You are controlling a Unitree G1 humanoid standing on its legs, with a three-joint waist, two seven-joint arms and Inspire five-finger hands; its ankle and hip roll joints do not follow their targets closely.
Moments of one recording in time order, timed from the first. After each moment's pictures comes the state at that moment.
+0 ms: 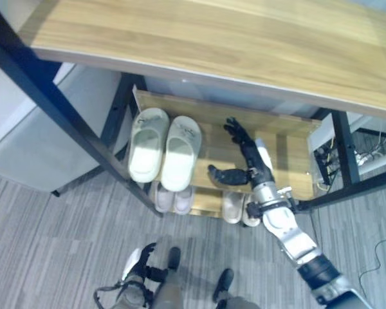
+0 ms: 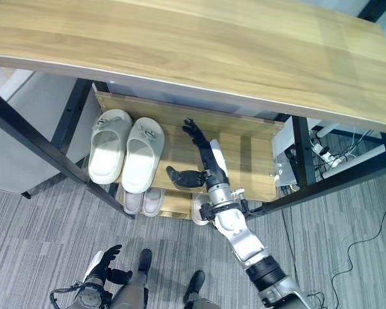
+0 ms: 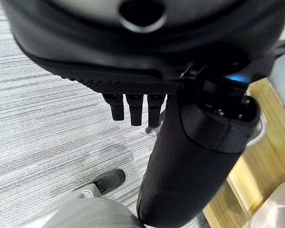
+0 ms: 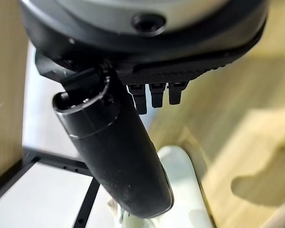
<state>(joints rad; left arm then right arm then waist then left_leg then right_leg) -0.05 0.29 -0.33 1.02 0.12 -0.19 0.29 -0.34 -0.29 0.43 0.11 0.14 -0.17 -0.29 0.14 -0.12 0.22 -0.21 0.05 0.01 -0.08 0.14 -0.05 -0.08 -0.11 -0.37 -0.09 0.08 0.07</state>
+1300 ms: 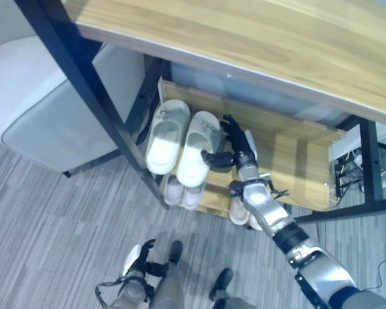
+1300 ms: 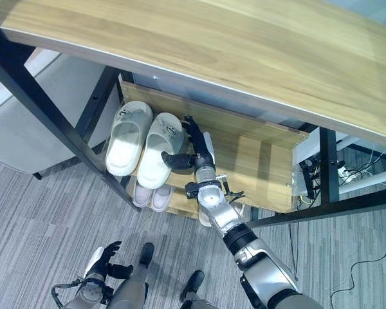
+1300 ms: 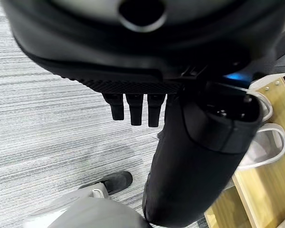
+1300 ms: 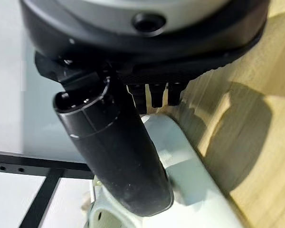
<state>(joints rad) -0.10 0.29 -0.36 1.05 0.08 -0.18 0.32 -0.69 -0.20 0.45 0.56 0.24 -0.15 -0.39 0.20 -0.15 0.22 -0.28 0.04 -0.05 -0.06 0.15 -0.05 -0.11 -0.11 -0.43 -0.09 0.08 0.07</state>
